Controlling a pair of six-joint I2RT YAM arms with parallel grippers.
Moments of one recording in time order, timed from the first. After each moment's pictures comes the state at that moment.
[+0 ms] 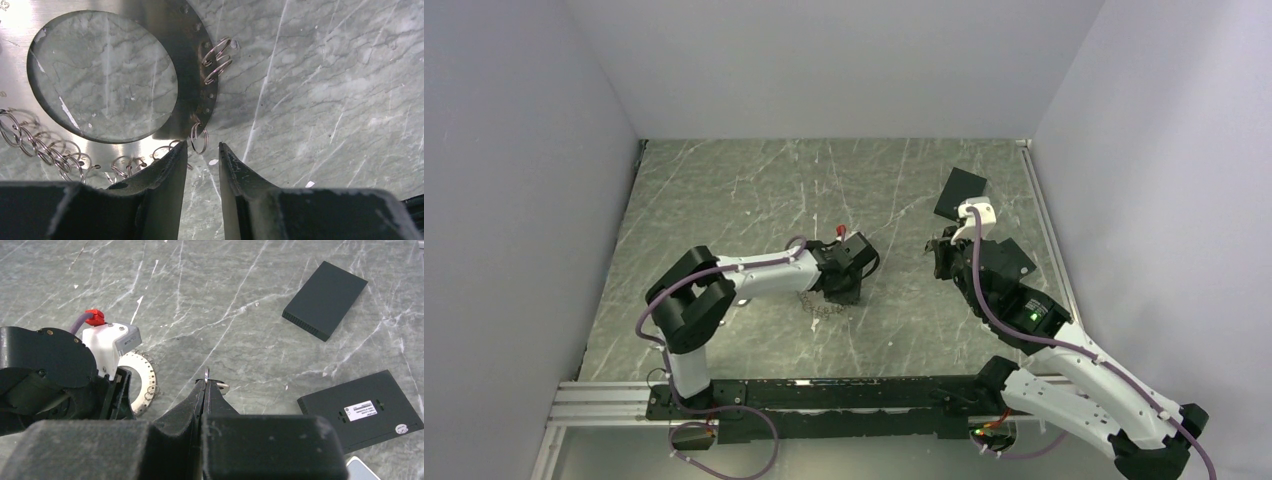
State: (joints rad) left arm -0.96 1.80 1.19 -0.54 -0.14 -0.78; right arm 0.79 0.70 0.80 -0.42 0.52 0.26
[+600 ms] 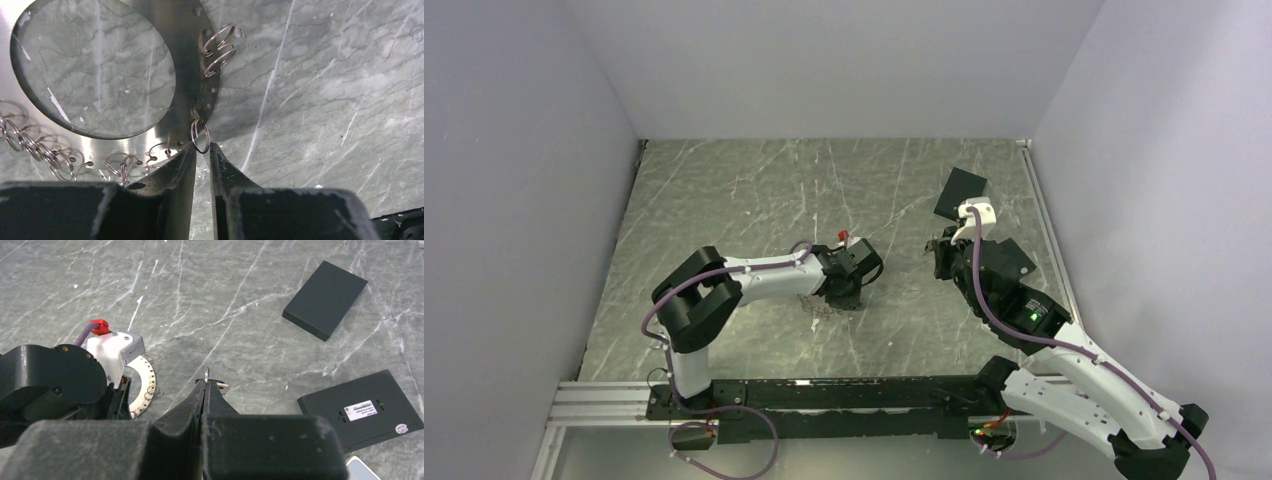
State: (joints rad) left arm -0.99 1.83 1.20 -0.56 -0.17 -0.81; right arm 0.79 0.70 0.80 -0.42 0.51 0.26
